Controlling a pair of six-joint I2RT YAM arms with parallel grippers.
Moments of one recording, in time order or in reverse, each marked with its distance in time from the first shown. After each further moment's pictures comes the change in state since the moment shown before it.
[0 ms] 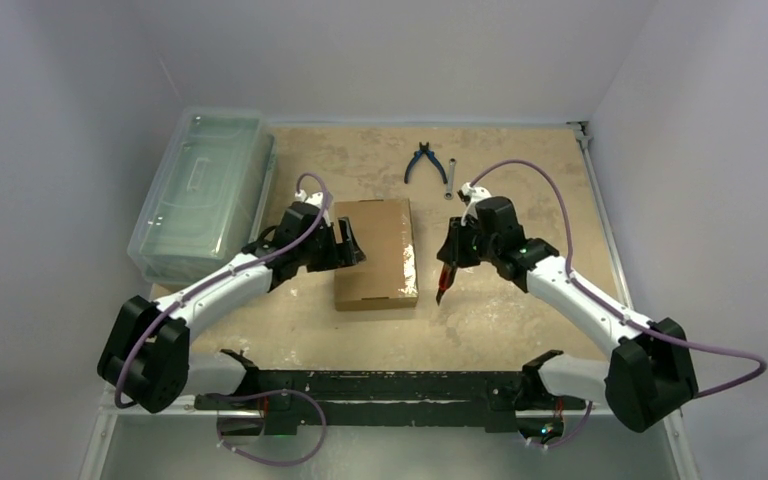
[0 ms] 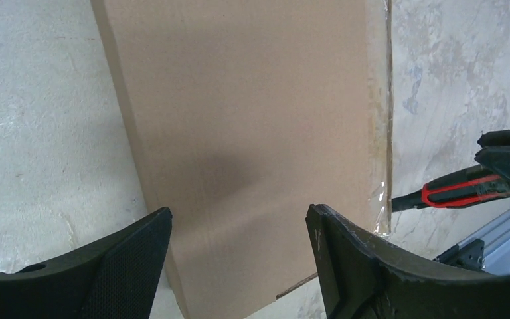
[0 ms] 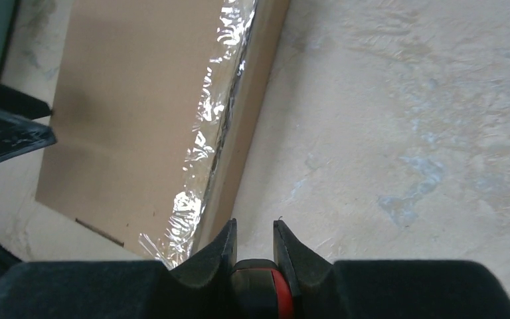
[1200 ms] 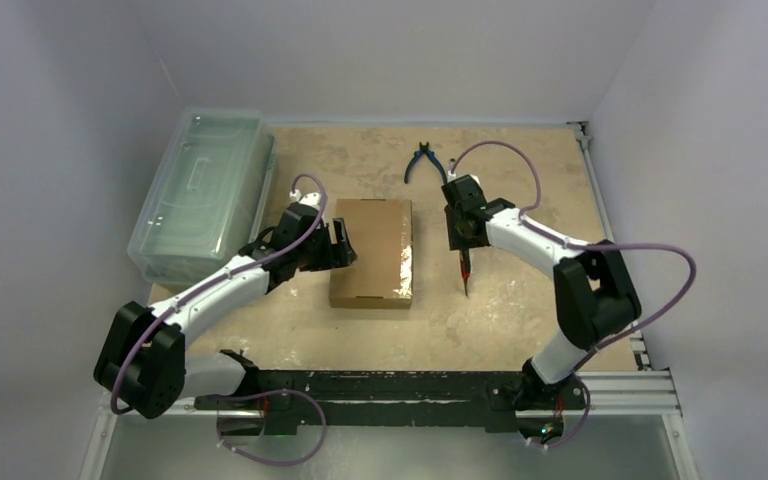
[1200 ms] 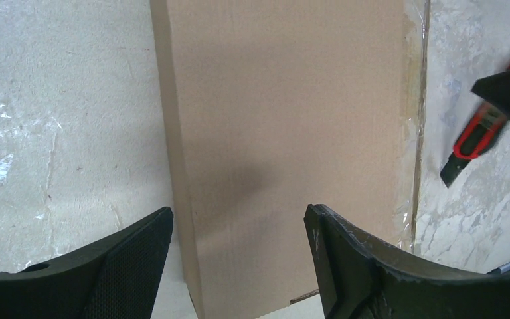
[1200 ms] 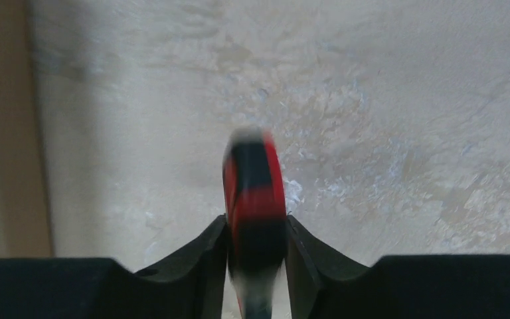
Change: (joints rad) left arm 0.000 -0.014 -0.009 -0.035 -0.083 0.052; right arm 0.005 0.394 0.280 -0.208 0.411 -0.035
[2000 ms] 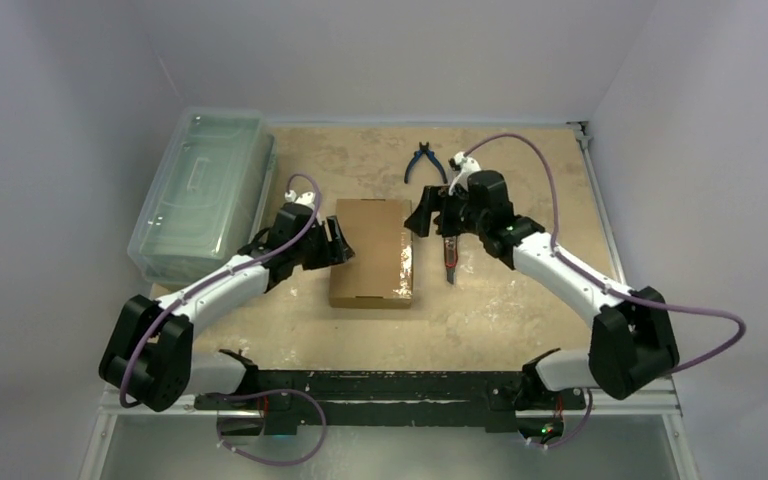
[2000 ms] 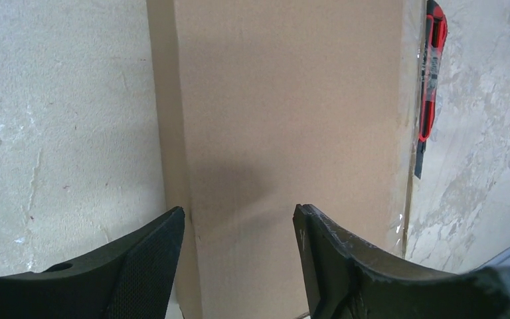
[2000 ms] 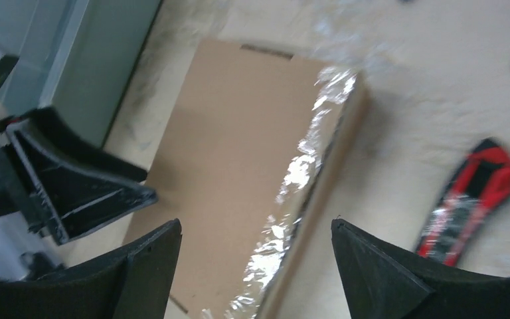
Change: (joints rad) left arm 0.056 0.026 -0.040 0.107 0.070 -0.028; right arm -0.008 -0.254 -0.112 0.362 -0.462 0.092
